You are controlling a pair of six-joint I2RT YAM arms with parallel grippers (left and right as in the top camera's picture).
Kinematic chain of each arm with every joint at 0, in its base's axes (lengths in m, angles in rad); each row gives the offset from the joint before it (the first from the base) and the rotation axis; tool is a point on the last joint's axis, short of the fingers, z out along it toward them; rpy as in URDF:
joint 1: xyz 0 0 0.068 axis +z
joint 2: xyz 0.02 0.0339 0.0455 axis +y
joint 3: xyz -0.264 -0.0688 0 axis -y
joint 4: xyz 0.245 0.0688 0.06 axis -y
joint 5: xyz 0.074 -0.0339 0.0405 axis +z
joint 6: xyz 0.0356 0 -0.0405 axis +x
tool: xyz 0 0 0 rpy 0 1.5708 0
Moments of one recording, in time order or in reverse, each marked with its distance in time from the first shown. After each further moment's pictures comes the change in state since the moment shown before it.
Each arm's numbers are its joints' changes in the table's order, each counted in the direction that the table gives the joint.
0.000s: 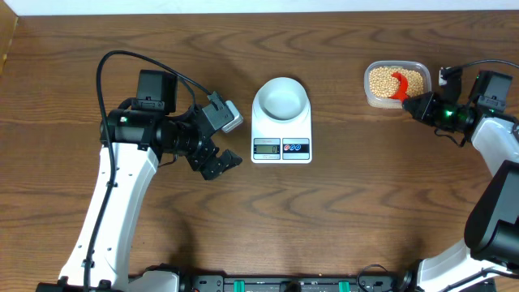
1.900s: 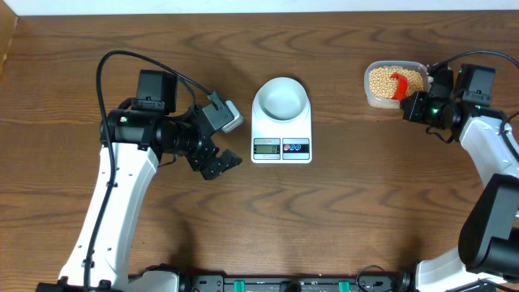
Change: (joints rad) left arm 0.000 0.000 0.000 0.000 0.000 0.000; right arm 0.103 -0.073 0.000 -0.051 -0.261 -0.065
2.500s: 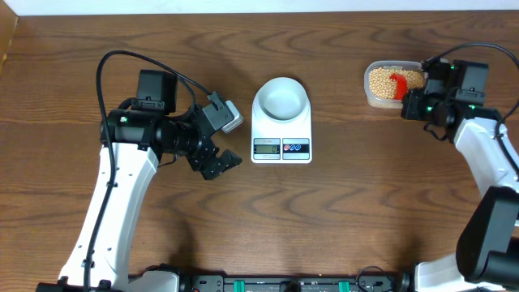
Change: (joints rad) left arm 0.000 0.000 0.000 0.000 0.000 0.000; right arm 0.047 -0.048 -0.001 0.009 -0.129 -0.053
